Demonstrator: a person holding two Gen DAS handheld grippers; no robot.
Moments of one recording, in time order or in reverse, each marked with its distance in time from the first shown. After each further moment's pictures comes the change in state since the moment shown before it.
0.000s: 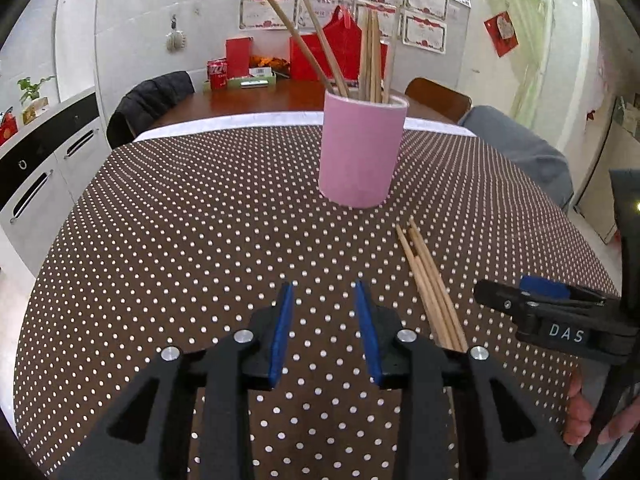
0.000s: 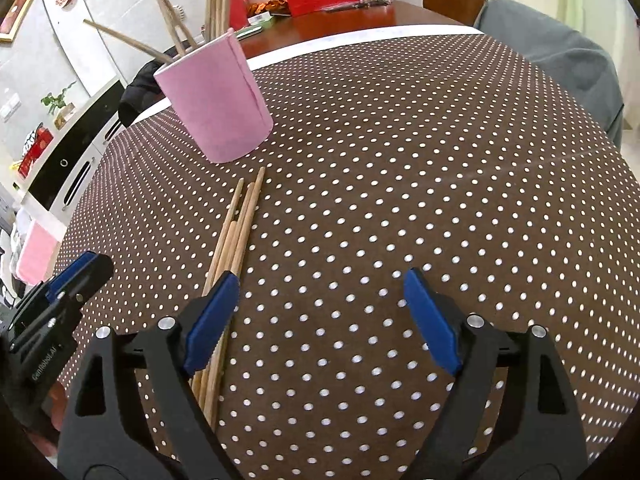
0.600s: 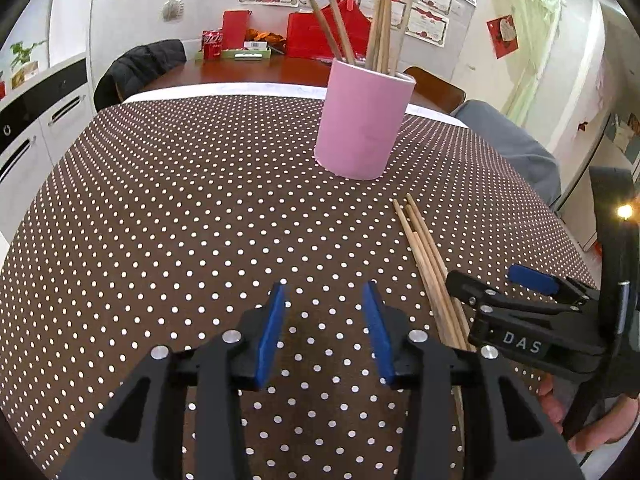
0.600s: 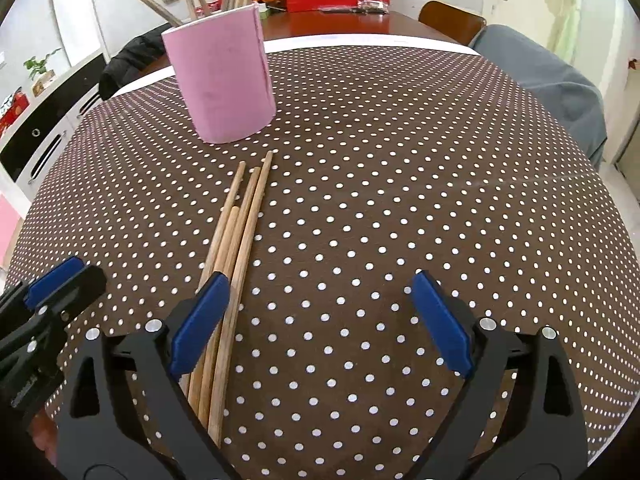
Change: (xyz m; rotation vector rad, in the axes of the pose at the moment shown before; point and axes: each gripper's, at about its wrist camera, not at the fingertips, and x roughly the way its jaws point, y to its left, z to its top) left arm 0.004 0.016 -0.020 -0.082 0.064 -0.090; right arm 0.020 0.041 0.001 -0.083 -0.004 -0.164
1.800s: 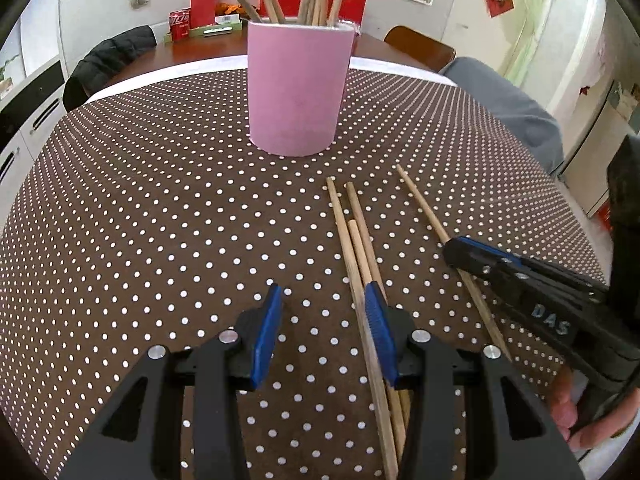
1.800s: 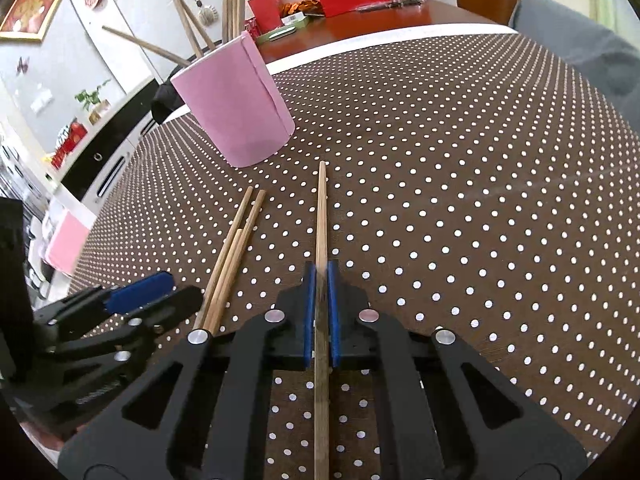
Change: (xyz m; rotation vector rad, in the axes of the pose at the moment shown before) left arm 0.044 -0.069 0.022 0.073 0.144 0.028; right arm 0.012 -0.074 0.016 0.058 0.000 0.339
